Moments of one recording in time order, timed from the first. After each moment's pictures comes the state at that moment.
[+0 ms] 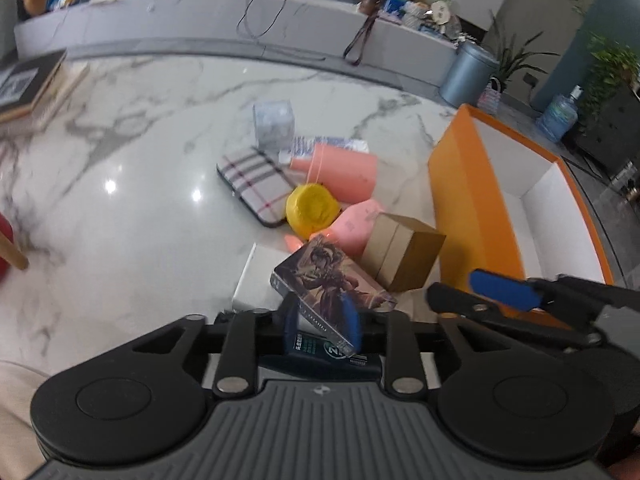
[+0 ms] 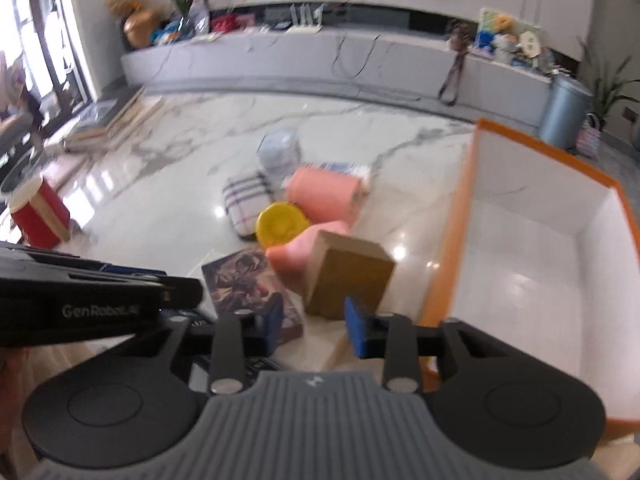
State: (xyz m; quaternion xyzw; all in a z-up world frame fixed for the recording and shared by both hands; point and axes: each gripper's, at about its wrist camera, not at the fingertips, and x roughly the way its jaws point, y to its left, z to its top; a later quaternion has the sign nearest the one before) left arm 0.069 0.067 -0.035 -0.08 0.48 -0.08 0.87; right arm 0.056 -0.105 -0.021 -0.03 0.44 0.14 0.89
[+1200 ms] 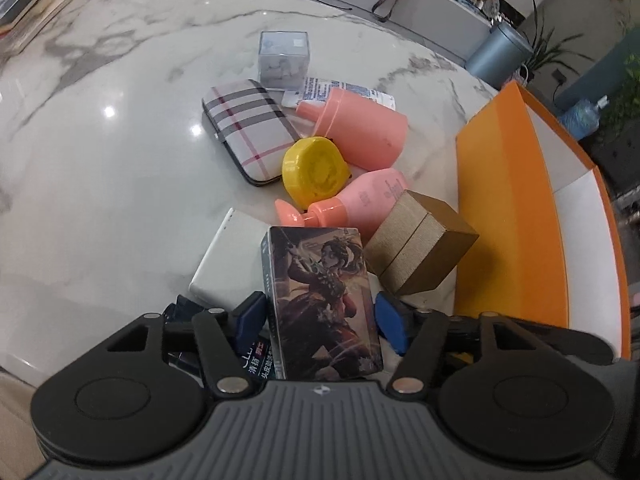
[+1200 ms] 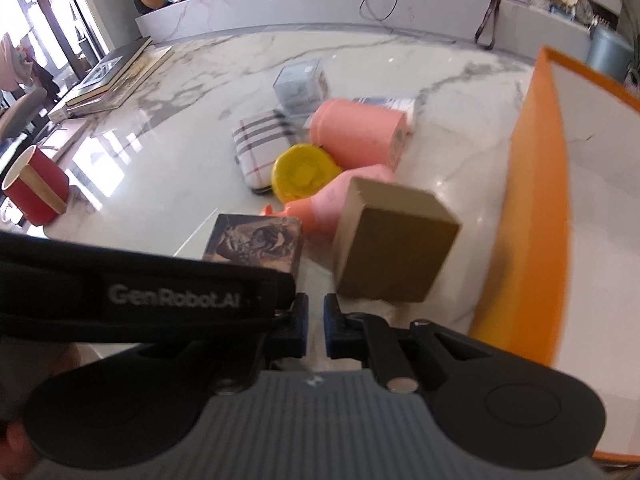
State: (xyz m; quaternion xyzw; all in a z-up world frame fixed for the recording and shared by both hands) left arm 0.112 0.060 -0.081 -0.15 0.55 -0.06 0.82; right arm 0.097 -0.096 -0.069 -0.01 0.50 0.18 0.85
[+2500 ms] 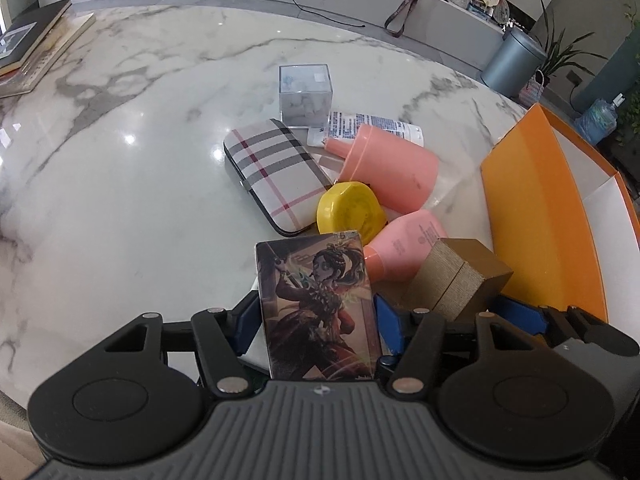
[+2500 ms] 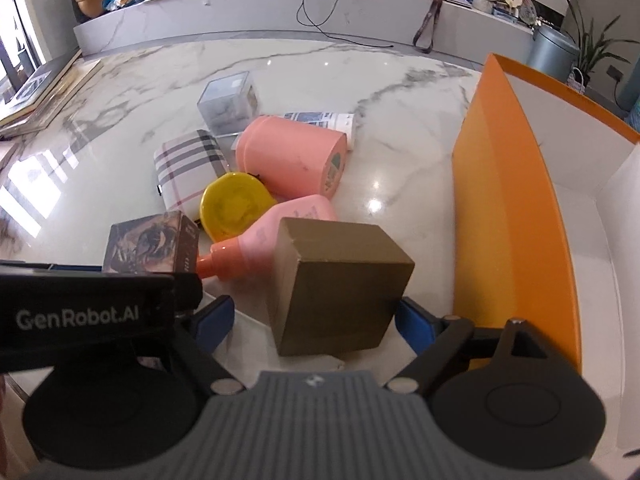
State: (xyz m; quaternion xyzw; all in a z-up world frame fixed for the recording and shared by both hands) left arm 0.136 0.068 -0.080 -0.11 0.53 -0.03 0.84; right arm 0.132 -0.087 -0.086 -0.03 0.50 0.08 0.86
